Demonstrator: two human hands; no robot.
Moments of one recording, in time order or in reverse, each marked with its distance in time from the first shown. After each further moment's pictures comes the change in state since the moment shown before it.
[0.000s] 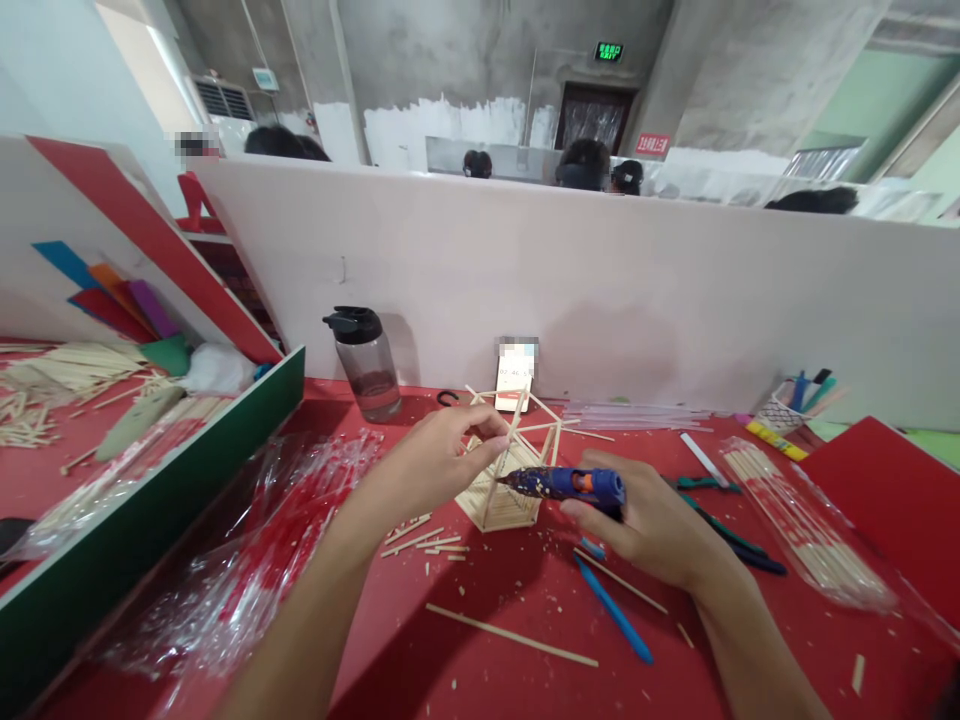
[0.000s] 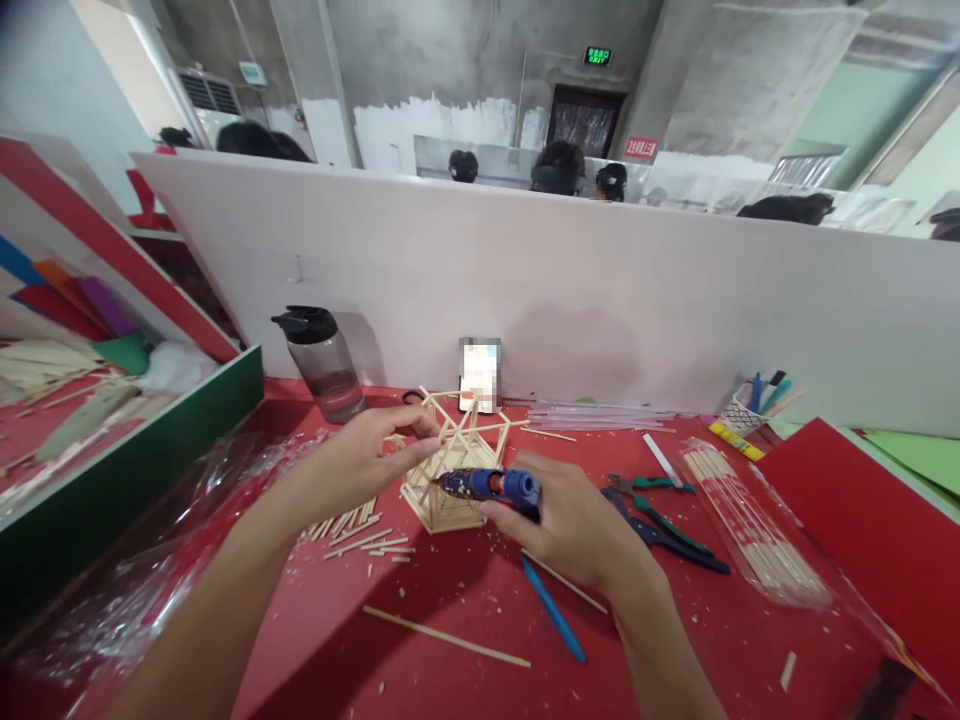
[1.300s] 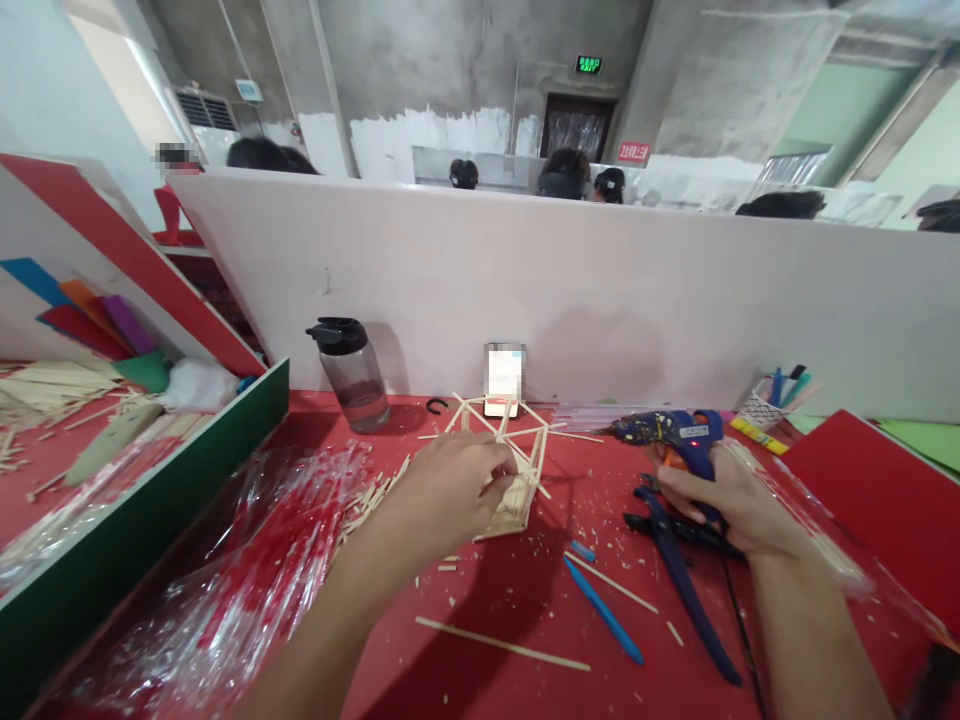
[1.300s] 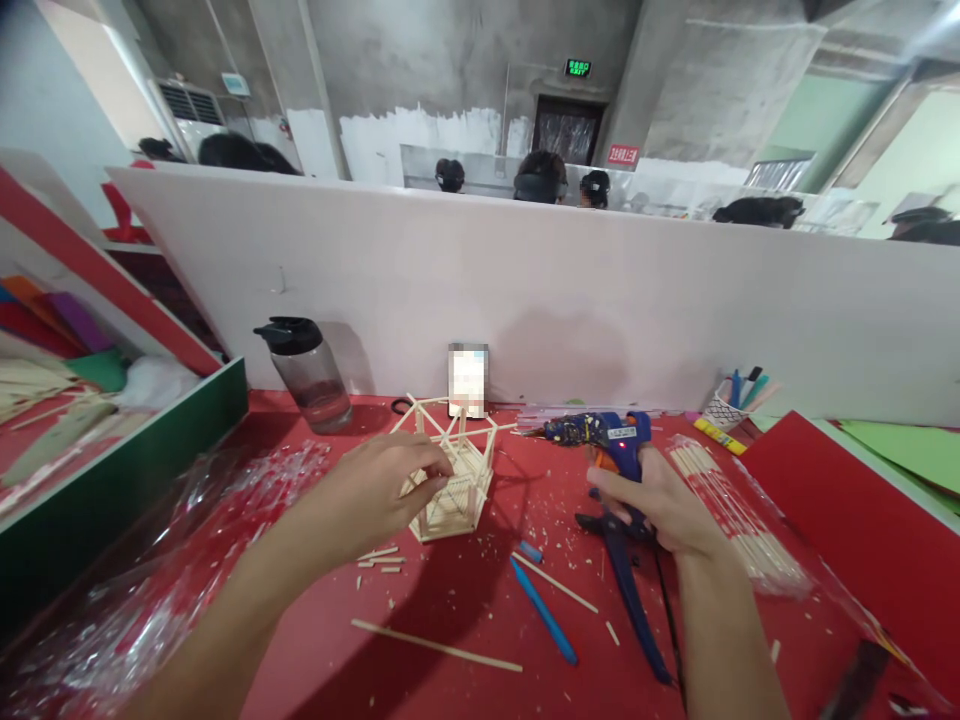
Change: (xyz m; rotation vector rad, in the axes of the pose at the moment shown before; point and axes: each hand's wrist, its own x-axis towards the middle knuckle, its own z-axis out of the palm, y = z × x) left_hand -0.004 0.007 0.027 0.381 -0.036 0.084; right_hand -0.032 0.077 -0.038 0.601 0.182 0.348
